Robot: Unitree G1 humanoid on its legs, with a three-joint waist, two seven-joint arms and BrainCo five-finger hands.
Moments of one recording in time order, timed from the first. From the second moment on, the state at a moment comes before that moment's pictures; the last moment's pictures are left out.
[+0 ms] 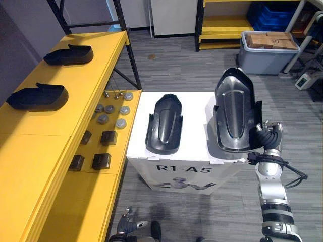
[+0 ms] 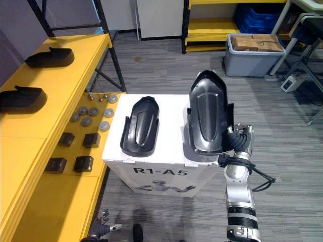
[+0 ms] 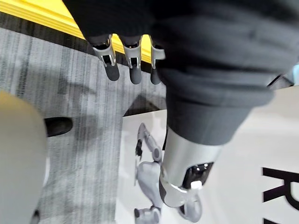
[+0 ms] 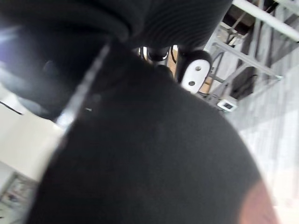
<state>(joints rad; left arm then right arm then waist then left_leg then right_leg) 0.24 0.08 -0.04 0.68 -0.07 -0.14 0.08 -0.24 -0.27 -0.25 0.15 -0.31 -0.03 -0.33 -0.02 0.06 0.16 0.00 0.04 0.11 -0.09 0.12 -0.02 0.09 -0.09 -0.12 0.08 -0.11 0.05</state>
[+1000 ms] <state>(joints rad) 0.09 0.09 -0.29 -0.29 -0.39 -0.22 0.09 -0.16 -0.19 0.16 -0.26 -0.42 -0.13 -0.25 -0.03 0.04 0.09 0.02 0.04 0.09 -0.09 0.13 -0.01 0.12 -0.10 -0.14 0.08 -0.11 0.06</state>
